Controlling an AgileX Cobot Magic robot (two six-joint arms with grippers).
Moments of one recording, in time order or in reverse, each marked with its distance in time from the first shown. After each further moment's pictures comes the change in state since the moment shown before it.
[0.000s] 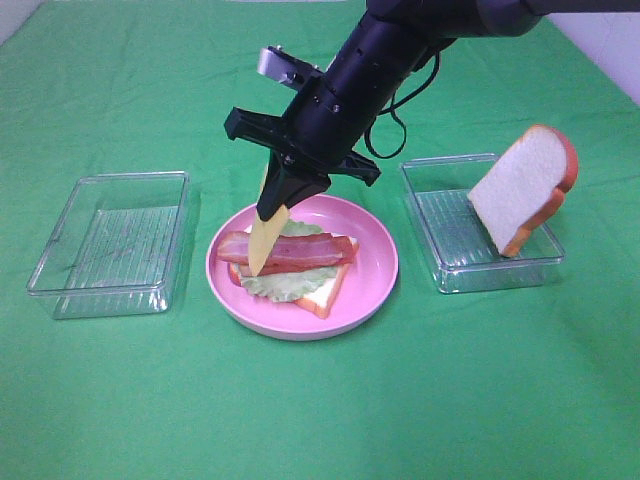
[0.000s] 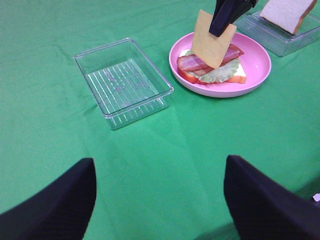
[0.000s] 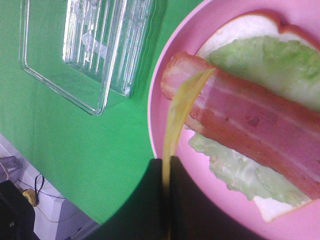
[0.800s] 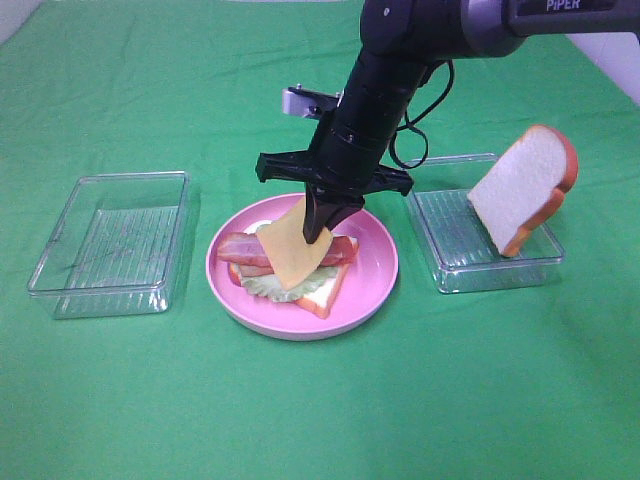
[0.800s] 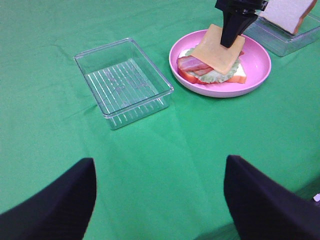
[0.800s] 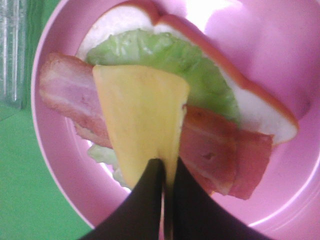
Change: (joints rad) left arm 0.000 0.000 0.000 0.000 0.000 0.000; right arm 0.000 0.046 0.000 -0.271 -0.016 0.166
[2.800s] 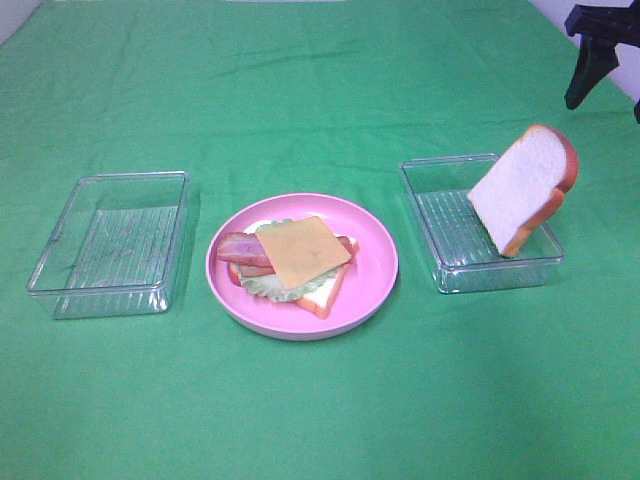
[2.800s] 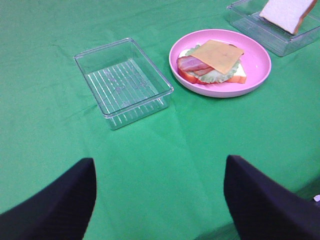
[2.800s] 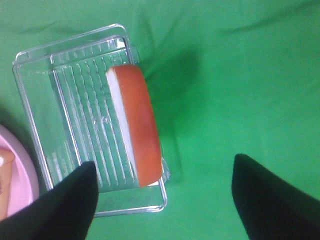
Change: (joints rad) left arm 0.000 0.000 0.000 0.000 0.000 0.000; right arm -0.594 -0.316 0.044 -0.182 0.140 -0.055
